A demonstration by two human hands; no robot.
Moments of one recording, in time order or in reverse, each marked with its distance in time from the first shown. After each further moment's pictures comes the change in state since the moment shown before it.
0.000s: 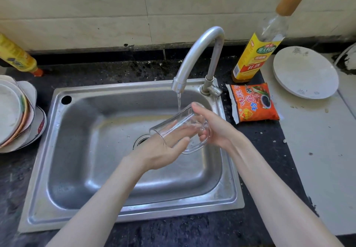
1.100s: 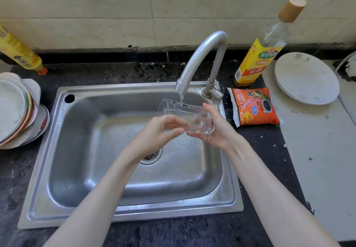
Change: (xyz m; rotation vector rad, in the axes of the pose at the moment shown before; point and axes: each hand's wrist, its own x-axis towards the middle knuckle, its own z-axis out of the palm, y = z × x) left_hand 0.009 -0.009 -0.018 -0.333 0.309 0.014; right_hand 0.009 0.003 0.001 0.343 0.109 0.005
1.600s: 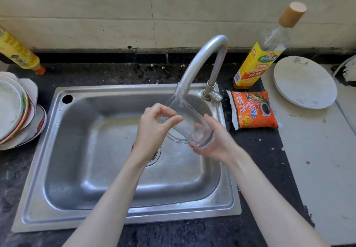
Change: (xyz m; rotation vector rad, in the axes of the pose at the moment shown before) left_hand 0.007 0.007 0.012 -0.111 0.506 -0.003; right_hand -0.013 0.012 -0.008 0.042 -0.049 0.187
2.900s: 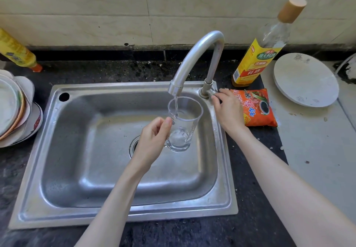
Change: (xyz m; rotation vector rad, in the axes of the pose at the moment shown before) left_hand -0.023 -0.009 0.010 -0.120 -0.082 -0.157; right_hand 0.032 -0.054 -0.024 -1.308 0.663 -1.024
